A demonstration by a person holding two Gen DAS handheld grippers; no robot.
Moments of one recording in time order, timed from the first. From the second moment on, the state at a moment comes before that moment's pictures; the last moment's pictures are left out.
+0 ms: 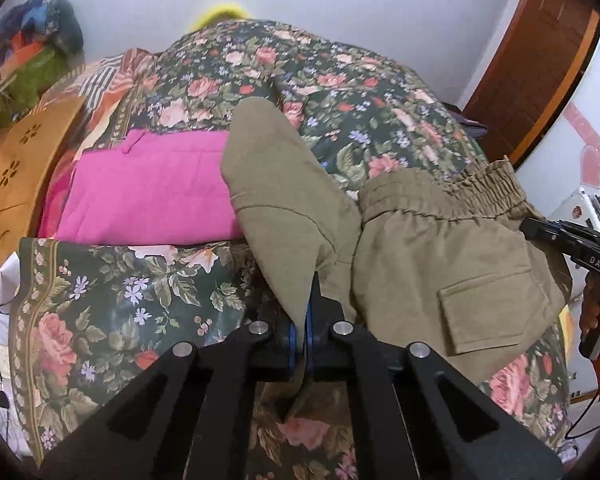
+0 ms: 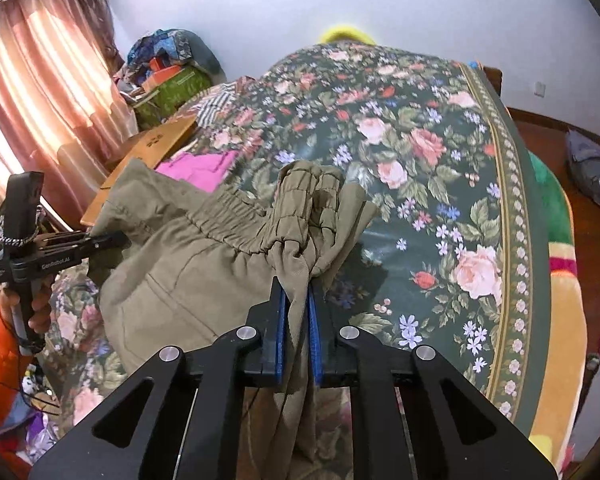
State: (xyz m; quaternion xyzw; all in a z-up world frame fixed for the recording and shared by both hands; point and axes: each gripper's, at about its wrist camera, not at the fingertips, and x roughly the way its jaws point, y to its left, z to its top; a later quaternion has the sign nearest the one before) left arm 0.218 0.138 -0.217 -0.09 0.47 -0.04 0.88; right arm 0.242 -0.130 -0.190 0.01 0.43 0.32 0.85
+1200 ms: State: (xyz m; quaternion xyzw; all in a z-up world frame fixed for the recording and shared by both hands) left arm 0.269 0.283 -0.154 -0.09 0.39 0.05 0.91; right arm 0.298 0.038 -0.108 -0.06 0.32 0.39 0.86
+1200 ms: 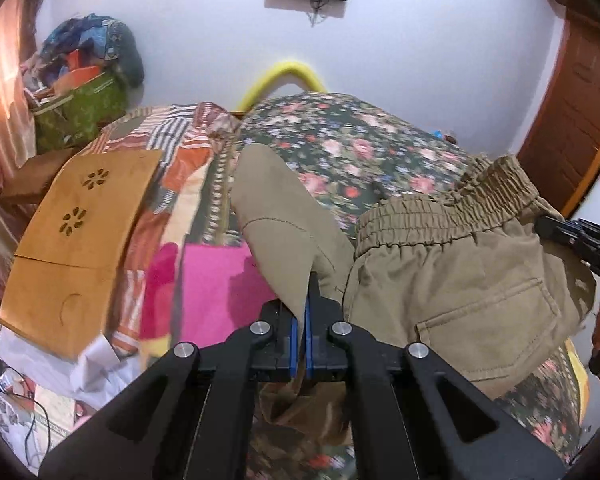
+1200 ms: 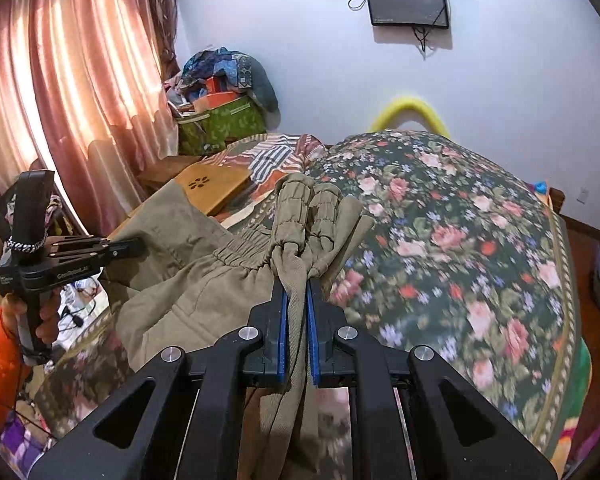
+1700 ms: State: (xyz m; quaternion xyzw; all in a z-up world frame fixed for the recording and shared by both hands) left arm 0.325 0.369 -0.241 -0.15 0.44 0.09 0.88; right arm 0.351 0.112 -0.170 -0.09 0.36 0.38 0.85
